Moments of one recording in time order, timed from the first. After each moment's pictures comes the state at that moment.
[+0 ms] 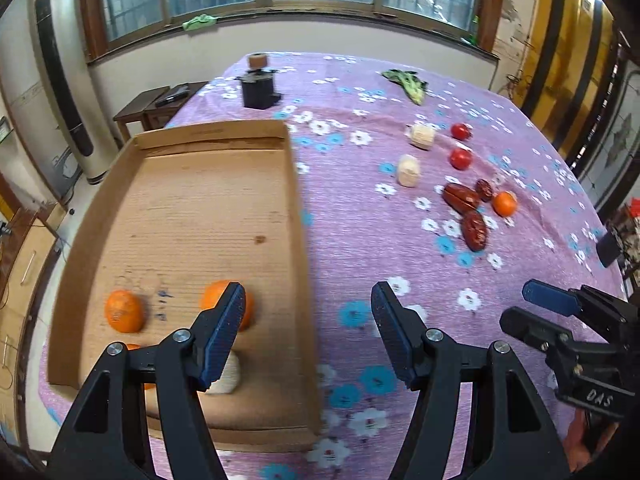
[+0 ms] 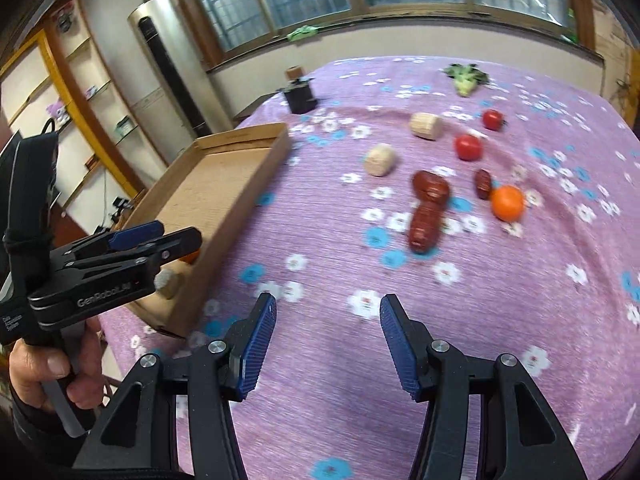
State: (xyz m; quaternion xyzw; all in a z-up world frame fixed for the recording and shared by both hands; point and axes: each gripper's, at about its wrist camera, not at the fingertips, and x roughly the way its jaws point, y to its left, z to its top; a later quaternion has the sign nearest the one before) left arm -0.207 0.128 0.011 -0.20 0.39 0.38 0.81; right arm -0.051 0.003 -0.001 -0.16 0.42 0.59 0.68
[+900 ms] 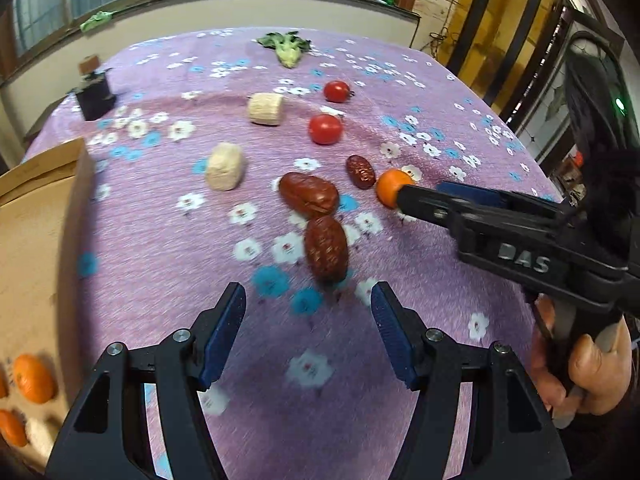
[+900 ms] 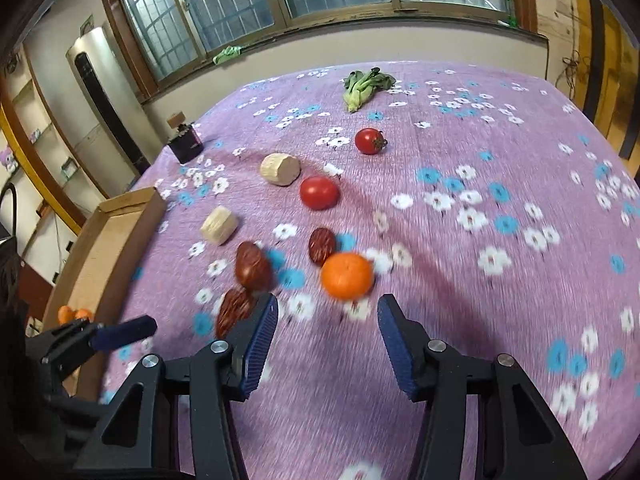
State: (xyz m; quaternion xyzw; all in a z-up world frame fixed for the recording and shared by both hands) left arm -0.066 0.098 -0.022 -0.21 0.43 0.24 0.84; right arm 0.082 0.035 -0.017 -0.15 0.42 0.51 0.73
